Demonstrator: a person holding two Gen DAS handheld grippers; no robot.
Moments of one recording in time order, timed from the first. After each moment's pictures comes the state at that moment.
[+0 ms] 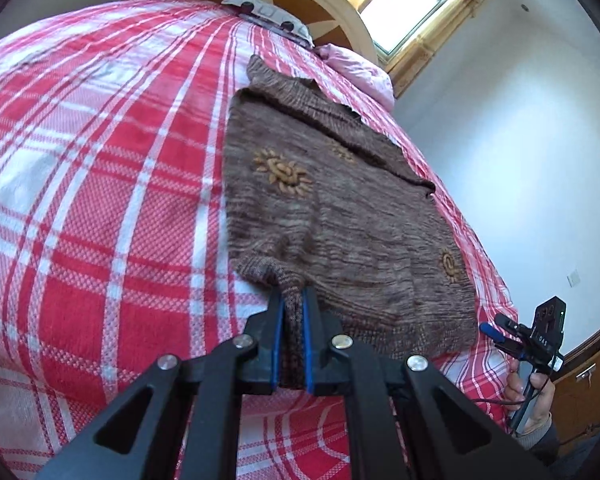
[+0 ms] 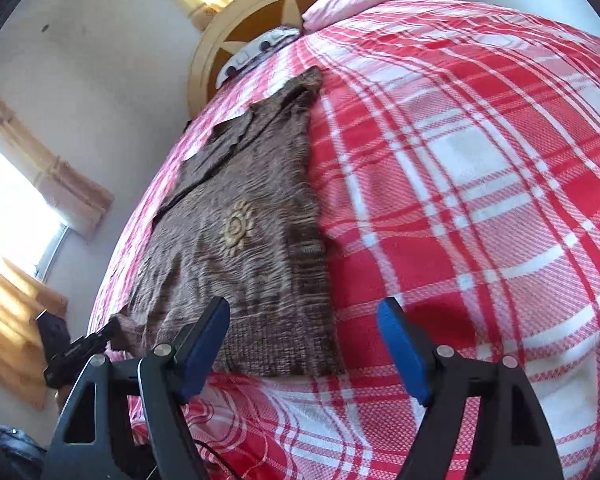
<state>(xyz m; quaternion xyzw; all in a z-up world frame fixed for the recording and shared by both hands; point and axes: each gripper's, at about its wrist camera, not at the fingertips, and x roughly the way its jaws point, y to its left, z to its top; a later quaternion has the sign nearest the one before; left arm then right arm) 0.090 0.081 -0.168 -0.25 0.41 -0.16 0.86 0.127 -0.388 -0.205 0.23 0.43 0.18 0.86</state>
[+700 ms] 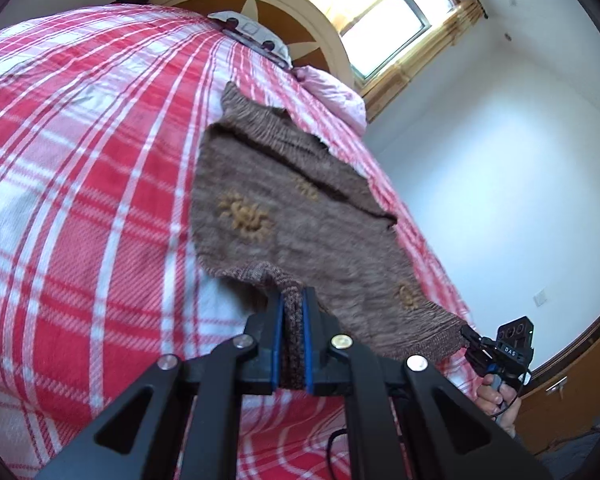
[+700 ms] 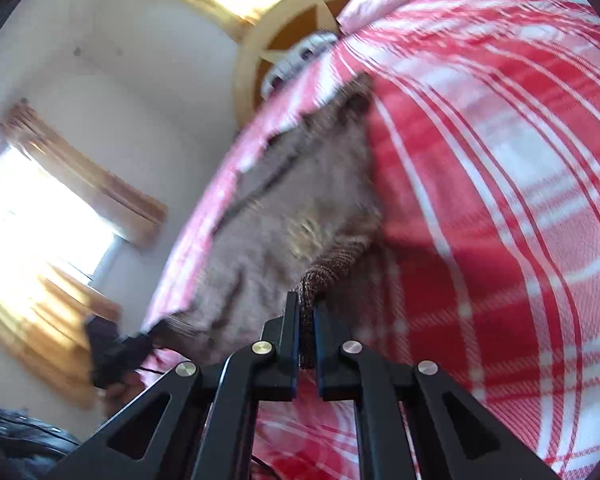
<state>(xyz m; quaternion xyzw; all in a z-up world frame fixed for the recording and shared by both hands) 0.099 0.092 -0.138 -0.30 0.36 -0.21 0.86 0.134 -0.400 -0.191 0.33 0.36 0.27 0.83</state>
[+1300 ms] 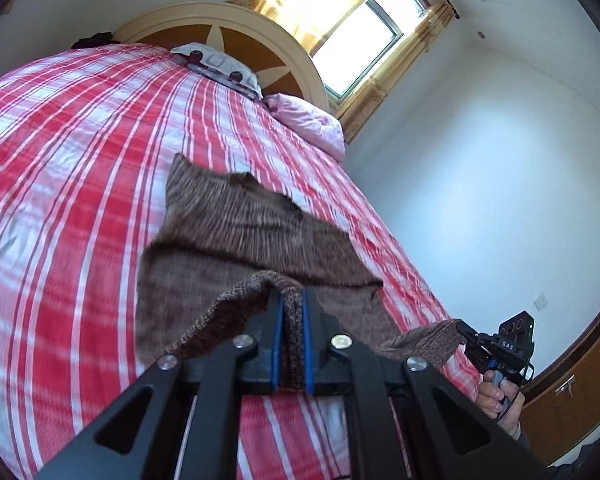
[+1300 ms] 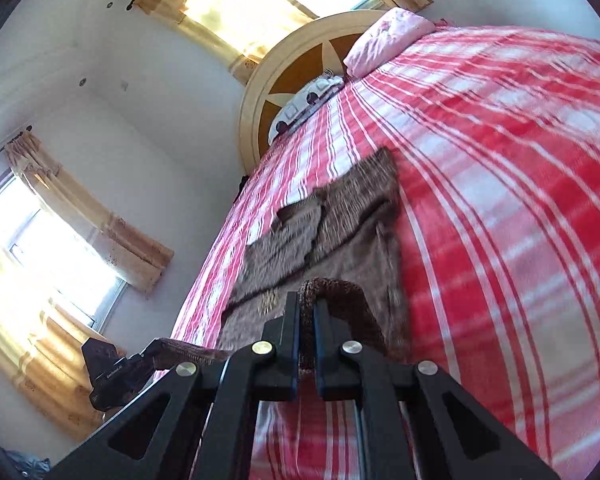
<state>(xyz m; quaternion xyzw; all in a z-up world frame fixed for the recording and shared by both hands) 0.202 0.080 -0.076 -0.27 0.32 -0.23 0.88 0.235 -0.401 -0.129 0.33 0.32 0.23 0.86</state>
